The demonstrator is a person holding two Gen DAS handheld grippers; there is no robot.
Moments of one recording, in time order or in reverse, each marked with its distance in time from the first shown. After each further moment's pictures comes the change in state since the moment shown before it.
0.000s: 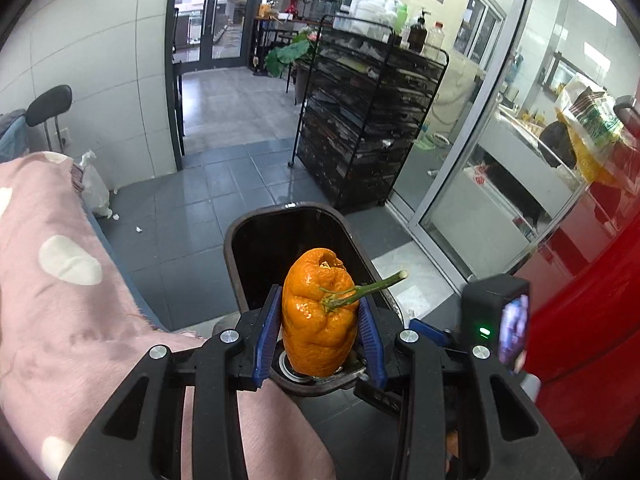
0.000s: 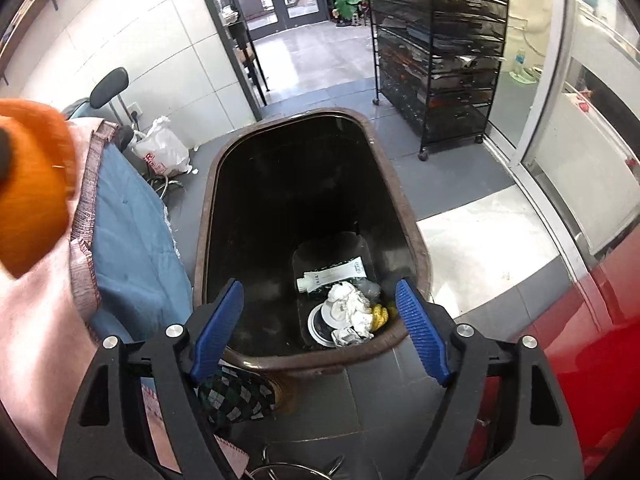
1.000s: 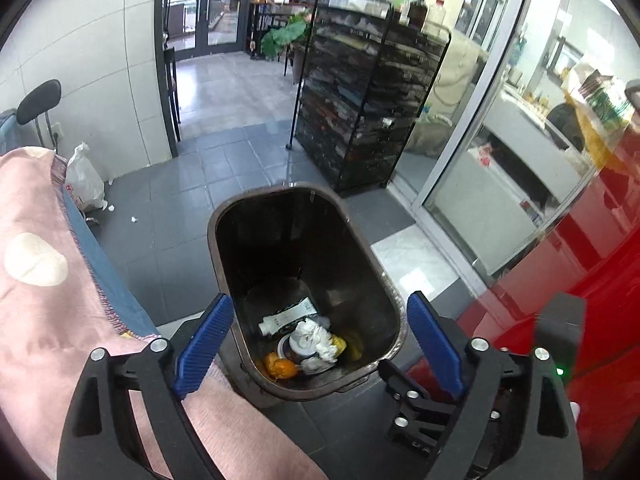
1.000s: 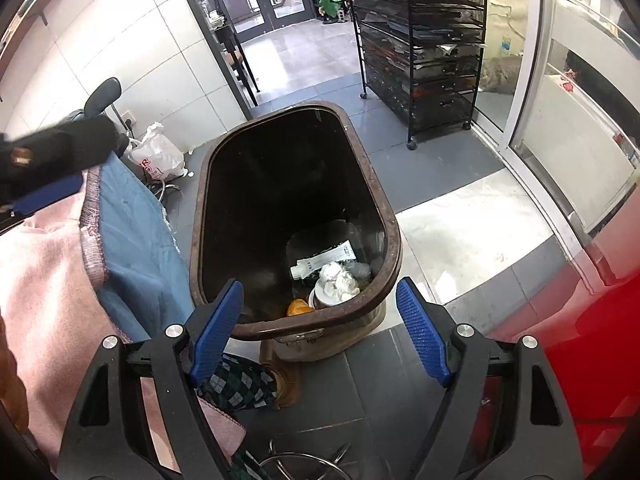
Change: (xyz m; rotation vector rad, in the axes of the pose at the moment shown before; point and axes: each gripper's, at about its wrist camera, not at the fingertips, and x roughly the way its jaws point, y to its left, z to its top) left arm 0.023 -0.009 0.000 0.020 0.039 0.009; right arm -0.021 -0.017 -0.014 0.049 0.012 0.002
